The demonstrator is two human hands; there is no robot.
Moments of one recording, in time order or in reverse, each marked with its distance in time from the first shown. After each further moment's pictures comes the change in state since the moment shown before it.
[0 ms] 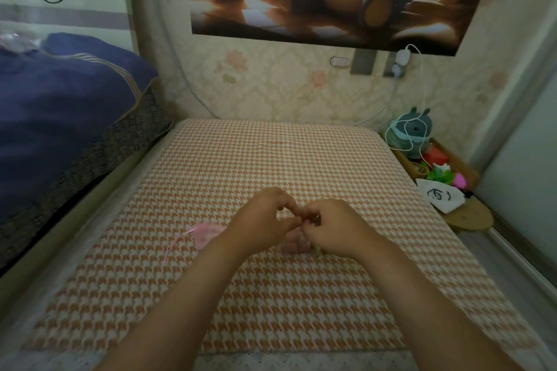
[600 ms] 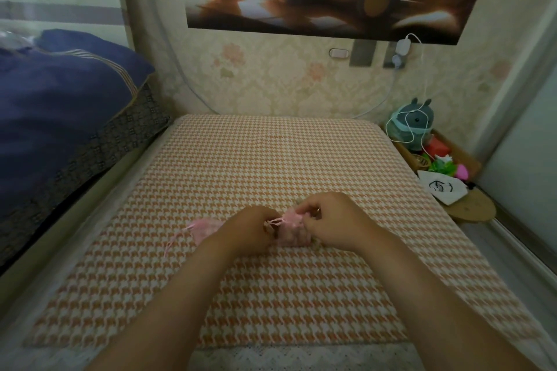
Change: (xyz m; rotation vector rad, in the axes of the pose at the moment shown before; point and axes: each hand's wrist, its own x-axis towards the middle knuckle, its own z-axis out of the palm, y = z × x) left_hand -0.007 -0.032 0.011 0.180 -0.292 -0.212; right_hand 0.002 0.010 0.002 0.029 0.027 -0.015
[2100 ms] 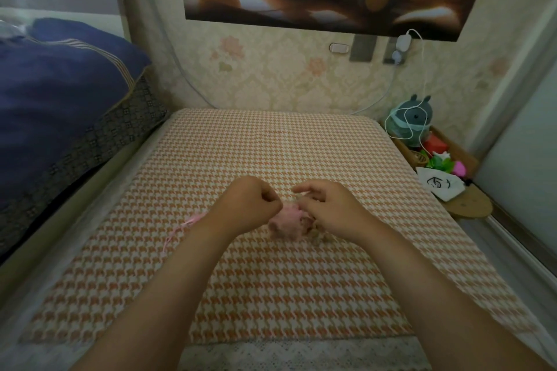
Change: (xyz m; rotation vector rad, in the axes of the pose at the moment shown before) left_hand -0.015 0.036 -0.045 -0.141 0.207 -0.117; right_hand 0.007 -0.003 0.004 0.384 0.033 0.053
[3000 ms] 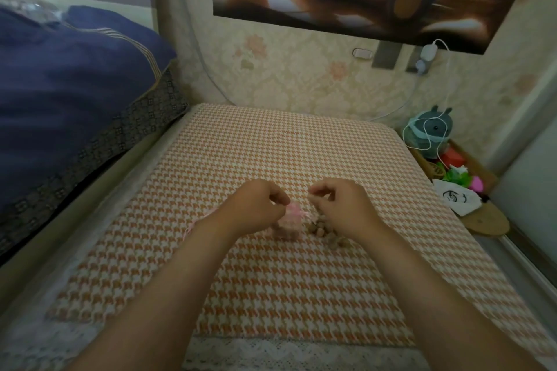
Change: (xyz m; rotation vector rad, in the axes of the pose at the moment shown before) left_hand -0.007 -0.032 -0.010 -0.111 -0.063 -0.029; right_hand 0.021 0.000 0.021 -0.279 0.198 -0.051
